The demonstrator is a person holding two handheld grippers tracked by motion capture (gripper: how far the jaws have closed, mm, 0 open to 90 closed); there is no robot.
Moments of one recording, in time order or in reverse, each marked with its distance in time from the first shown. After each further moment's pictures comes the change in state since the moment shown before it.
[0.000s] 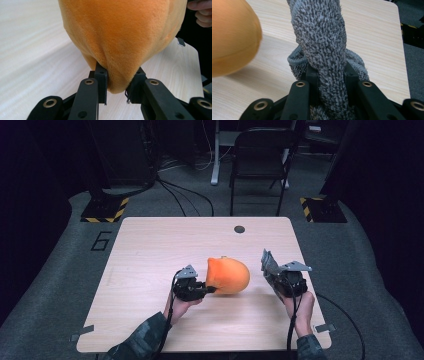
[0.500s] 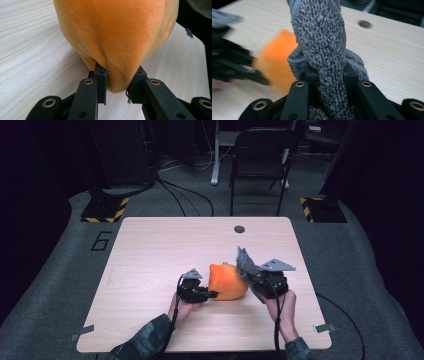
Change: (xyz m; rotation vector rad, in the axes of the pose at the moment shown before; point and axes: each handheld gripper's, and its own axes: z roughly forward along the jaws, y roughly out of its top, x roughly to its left) left arm 0.007 -0.012 0.021 0.080 -0.001 -0.066; right arm 0.067 0.033 -0.024 -0.107 0.196 -0.057
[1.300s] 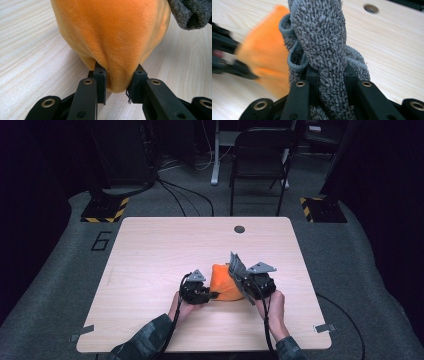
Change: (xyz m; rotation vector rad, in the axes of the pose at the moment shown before) left arm -0.005 0.000 0.006 0.023 0.042 0.121; right arm 0.003 -0.019 0.043 0.105 -0.064 -0.038
